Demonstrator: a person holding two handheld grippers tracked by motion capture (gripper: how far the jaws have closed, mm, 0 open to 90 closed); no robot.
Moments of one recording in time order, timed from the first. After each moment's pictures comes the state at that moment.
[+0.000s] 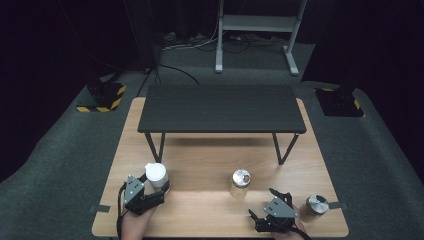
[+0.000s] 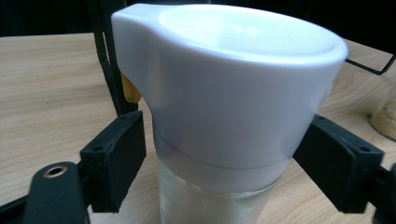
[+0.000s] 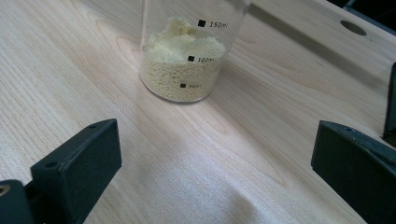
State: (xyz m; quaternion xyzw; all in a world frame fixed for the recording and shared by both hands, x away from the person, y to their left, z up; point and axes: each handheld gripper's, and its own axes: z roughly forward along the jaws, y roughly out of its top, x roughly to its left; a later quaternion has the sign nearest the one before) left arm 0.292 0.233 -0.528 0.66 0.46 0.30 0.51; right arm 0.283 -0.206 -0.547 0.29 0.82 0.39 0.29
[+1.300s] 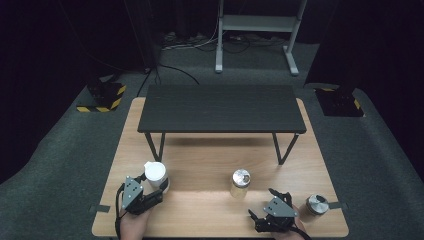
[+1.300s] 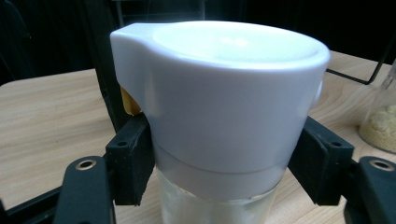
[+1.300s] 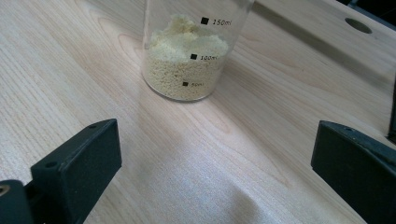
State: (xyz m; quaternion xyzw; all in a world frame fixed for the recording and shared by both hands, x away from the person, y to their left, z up) left arm 0.282 0.230 -0.508 0.67 0.41 0.33 0.52; right arm 0.283 -0.206 -0.547 0.29 0.83 0.39 0.29
